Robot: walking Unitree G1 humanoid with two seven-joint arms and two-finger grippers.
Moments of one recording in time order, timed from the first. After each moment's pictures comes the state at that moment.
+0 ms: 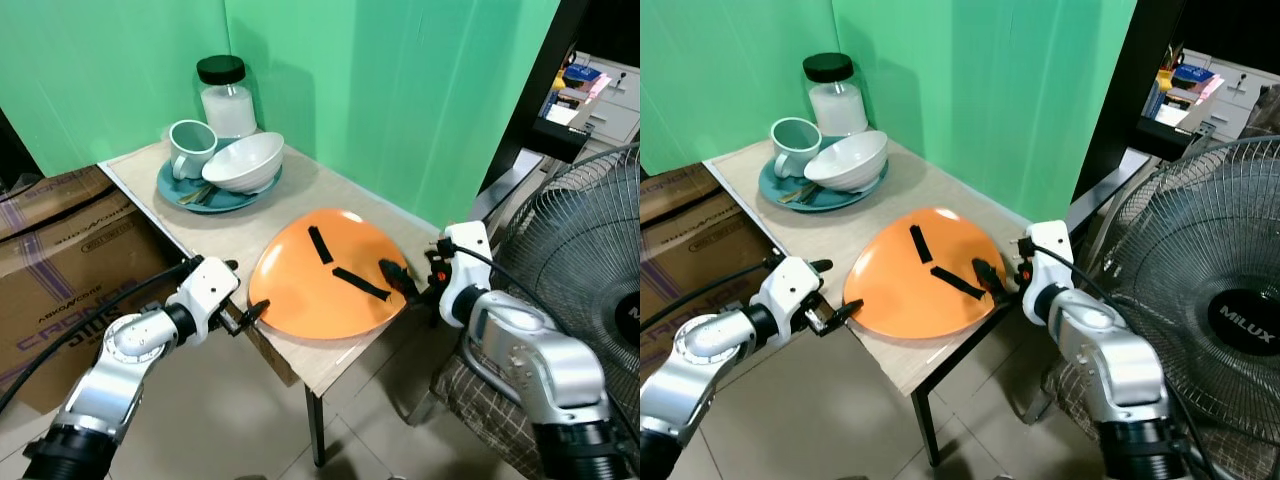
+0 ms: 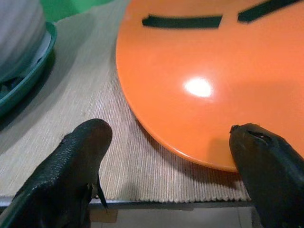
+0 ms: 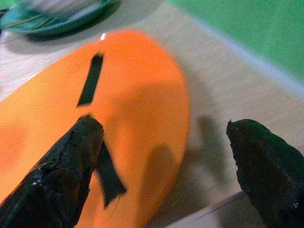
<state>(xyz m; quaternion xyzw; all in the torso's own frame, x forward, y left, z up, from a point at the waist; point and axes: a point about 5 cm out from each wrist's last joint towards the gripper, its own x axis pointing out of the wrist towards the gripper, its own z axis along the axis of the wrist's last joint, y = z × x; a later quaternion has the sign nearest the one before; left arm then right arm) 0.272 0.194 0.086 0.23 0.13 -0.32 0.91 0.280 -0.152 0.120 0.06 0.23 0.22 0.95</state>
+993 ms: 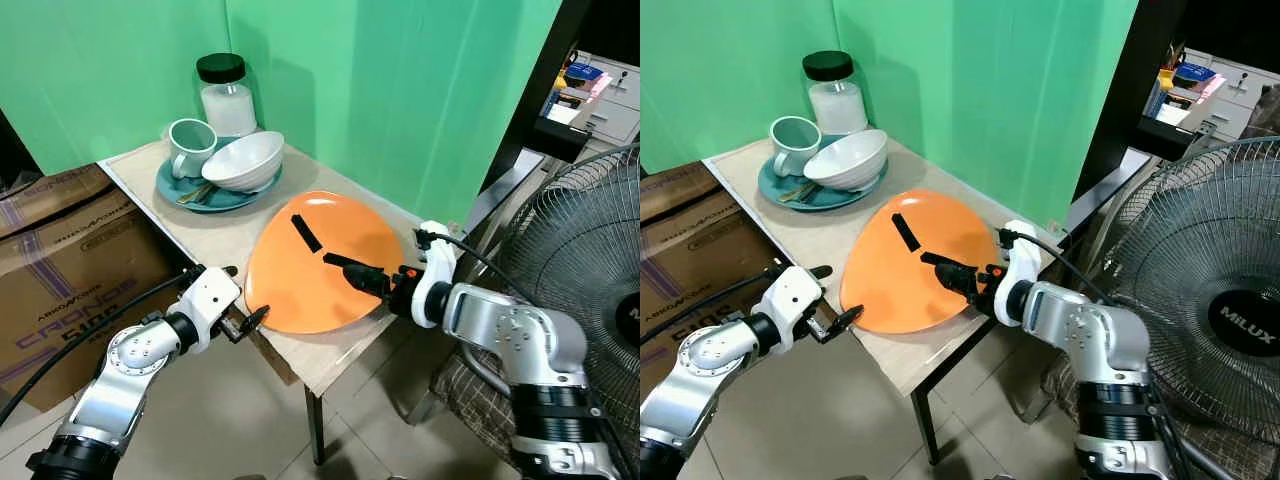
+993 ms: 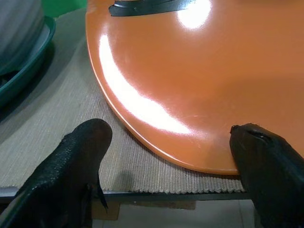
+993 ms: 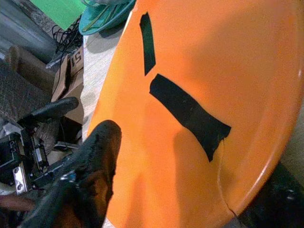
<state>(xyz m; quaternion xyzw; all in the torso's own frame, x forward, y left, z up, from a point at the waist) 0.267 0.194 0.080 0.23 0.12 -0.31 0.91 0.289 -0.116 0.122 0.23 0.31 0.28 0.88</state>
